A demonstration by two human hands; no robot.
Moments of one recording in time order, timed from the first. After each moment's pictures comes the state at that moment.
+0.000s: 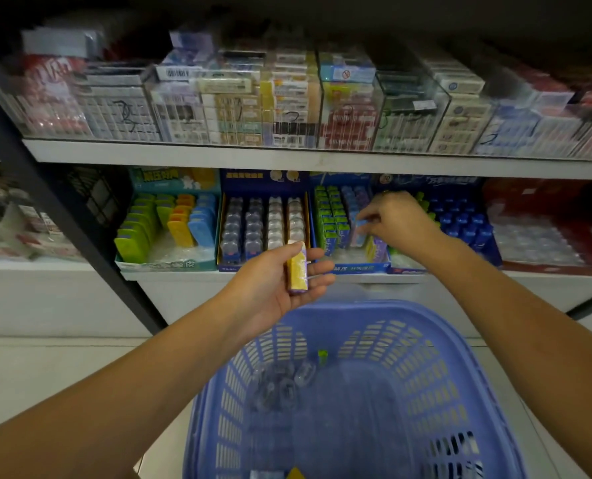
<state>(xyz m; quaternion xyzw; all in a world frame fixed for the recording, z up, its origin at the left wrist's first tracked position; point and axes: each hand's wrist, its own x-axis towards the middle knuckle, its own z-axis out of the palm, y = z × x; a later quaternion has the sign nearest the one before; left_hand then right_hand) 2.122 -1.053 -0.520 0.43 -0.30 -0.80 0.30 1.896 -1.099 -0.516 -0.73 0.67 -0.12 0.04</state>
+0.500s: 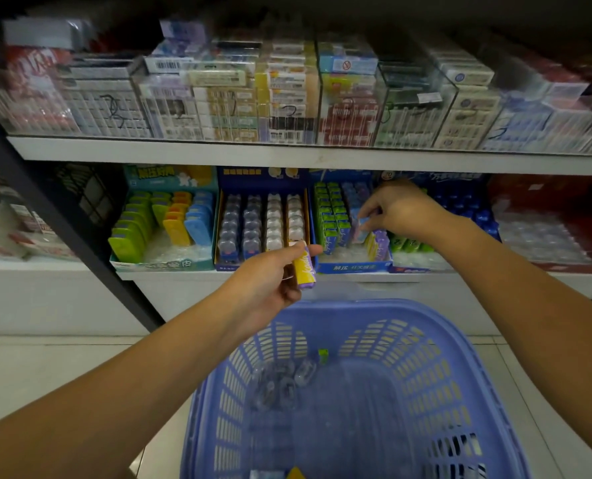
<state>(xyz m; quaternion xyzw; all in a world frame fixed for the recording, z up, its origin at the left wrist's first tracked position) 2.120 -1.063 -0.528 0.47 -0.35 -0.75 0.29 1.888 -1.120 -0.506 -0.71 0.69 -0.03 0.13</state>
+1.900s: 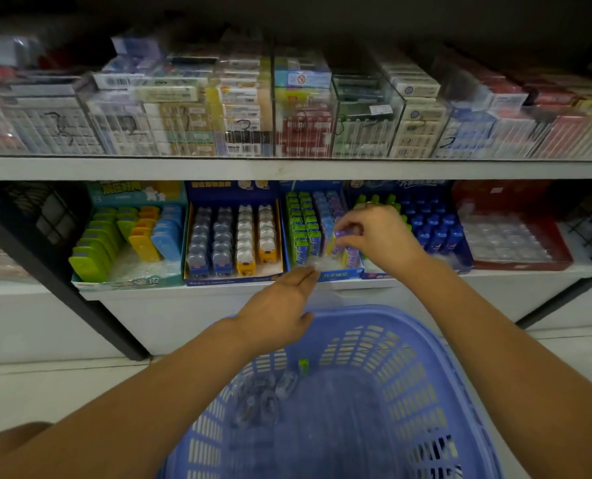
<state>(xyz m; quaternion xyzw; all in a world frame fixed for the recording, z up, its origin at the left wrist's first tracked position) 2.084 -1.070 -0.577 0.36 -0.91 -0.18 -0.01 1.885 -1.084 -0.527 -0.71 0.67 -0.21 0.07</state>
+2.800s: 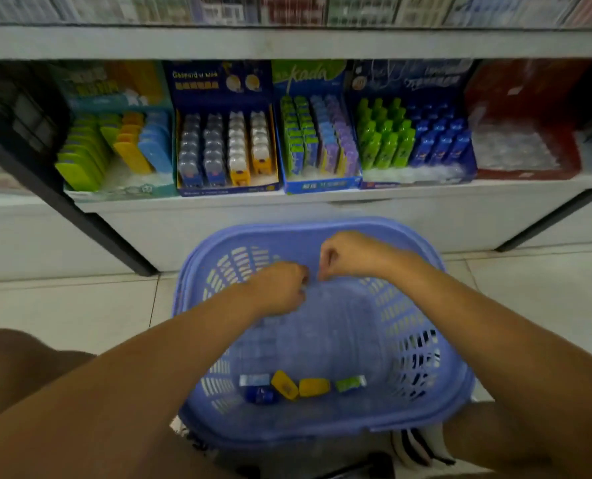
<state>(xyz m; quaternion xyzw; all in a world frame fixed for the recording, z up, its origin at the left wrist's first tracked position) 2.091 -1.010 -0.645 0.40 -0.87 -0.27 -0.11 1.926 -1.003 -0.624 -0.70 0.65 0.03 0.30</state>
